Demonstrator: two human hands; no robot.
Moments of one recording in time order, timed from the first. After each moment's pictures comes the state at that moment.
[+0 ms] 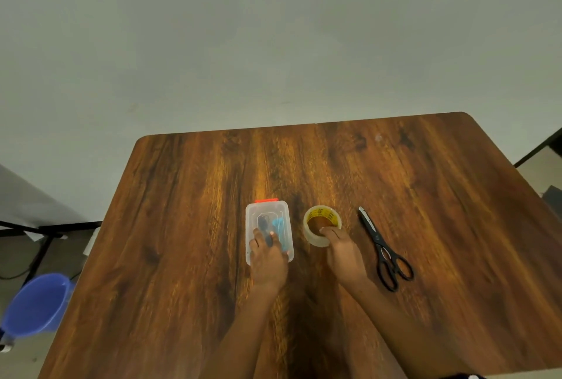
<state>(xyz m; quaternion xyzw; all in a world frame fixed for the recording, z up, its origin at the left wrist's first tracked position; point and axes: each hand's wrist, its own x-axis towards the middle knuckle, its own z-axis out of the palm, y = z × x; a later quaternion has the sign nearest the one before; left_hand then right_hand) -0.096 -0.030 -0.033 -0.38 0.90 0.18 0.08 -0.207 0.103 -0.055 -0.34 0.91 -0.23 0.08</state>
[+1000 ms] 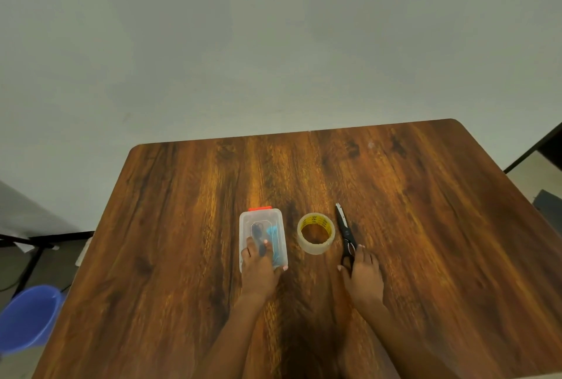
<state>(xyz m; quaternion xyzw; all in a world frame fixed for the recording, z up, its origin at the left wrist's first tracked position) -0.088 -0.038 -0.037 -0.35 0.91 0.22 0.11 -0.211 0.151 -0.084 -0.15 0.97 -0.14 0.12</state>
